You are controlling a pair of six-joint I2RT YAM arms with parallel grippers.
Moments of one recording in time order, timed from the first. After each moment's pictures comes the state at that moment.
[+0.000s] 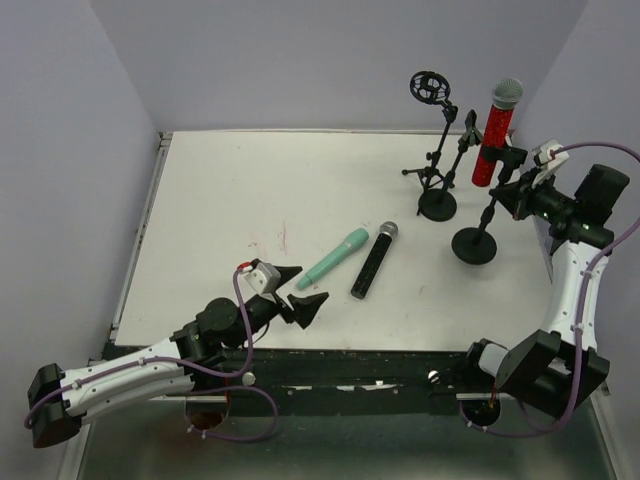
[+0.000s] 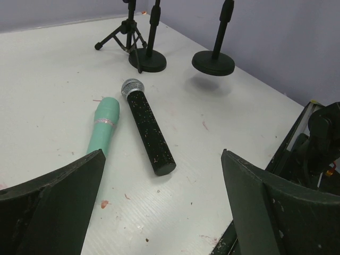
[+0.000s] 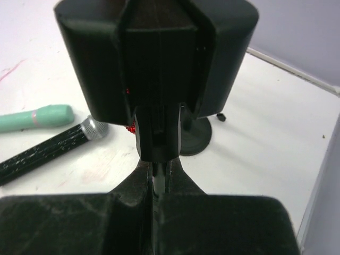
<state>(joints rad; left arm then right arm) -1.12 0.48 0.21 0.35 -0.25 -0.22 -0.50 1.15 1.09 -0.47 -1.01 -0.51</state>
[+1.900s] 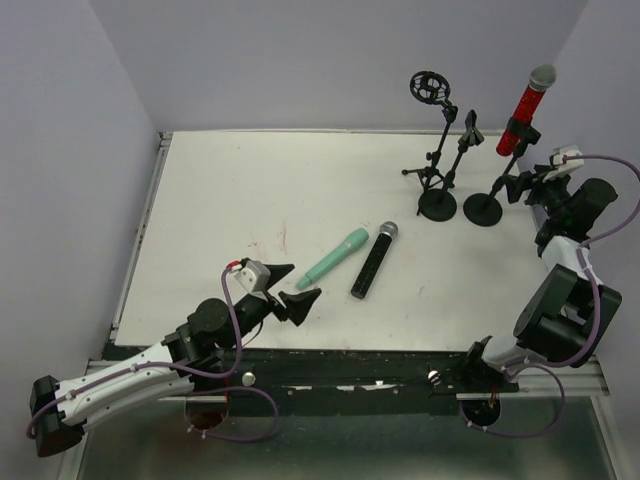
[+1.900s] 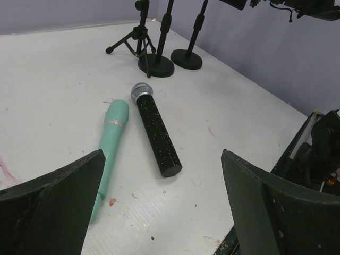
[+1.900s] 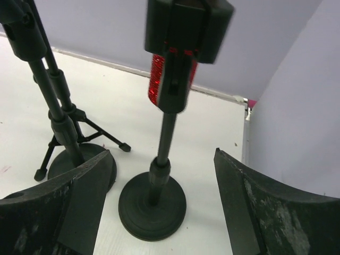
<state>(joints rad) -1.09 0.39 0.22 0.27 -0.26 -0.24 -0.55 1.48 0.86 0.58 -0.80 -0.21</state>
